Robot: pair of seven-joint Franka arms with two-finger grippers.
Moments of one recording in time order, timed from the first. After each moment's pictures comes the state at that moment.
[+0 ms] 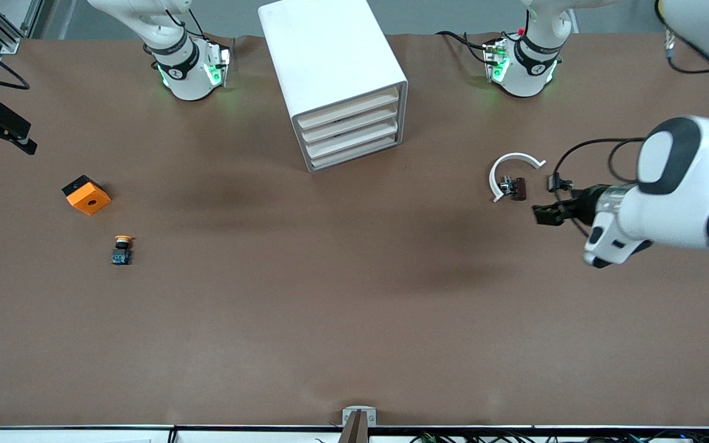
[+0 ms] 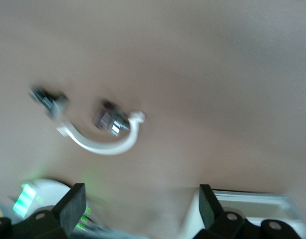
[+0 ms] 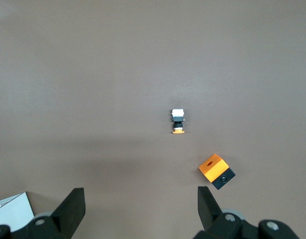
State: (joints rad) left arm 0.02 0.44 -0.18 -1.53 -0.22 1.49 -0.68; right arm -0.07 -0.12 0.00 -1.65 0.00 1.60 -0.07
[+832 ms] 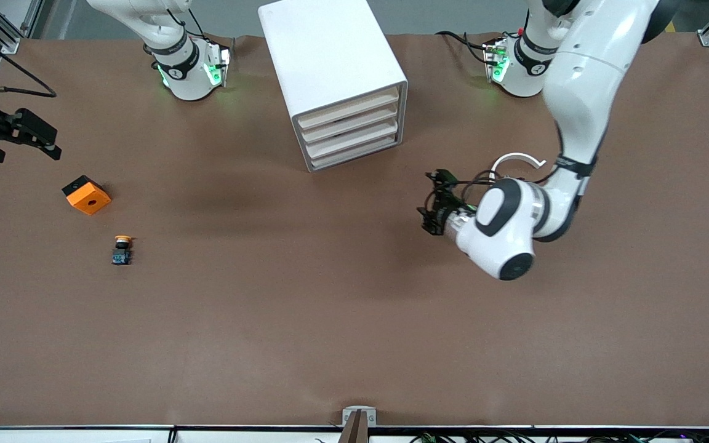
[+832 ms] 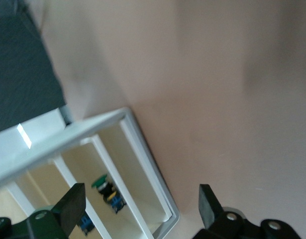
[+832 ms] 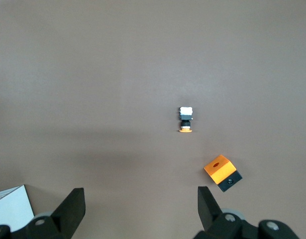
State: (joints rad) left arm -0.28 0.74 -0.18 -1.49 -0.58 1.56 -1.86; right arm -0.02 -0.11 0.02 -1.69 -0.01 1.63 -0.07
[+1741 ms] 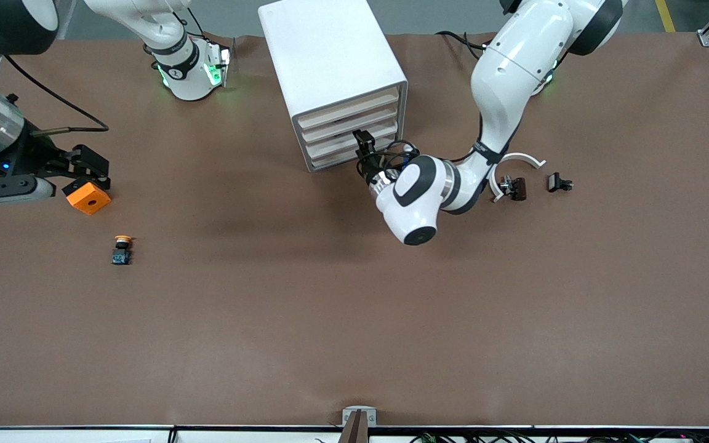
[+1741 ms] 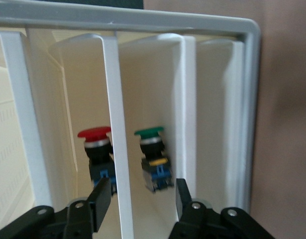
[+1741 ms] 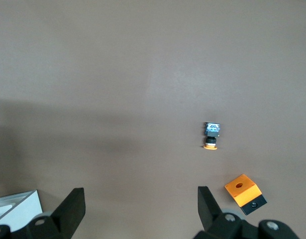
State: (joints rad) left arm -0.52 0.82 -0.19 -1.48 -0.84 1.51 -2.30; right arm 0.10 0.05 0.02 -1.57 0.00 1.64 -0.01
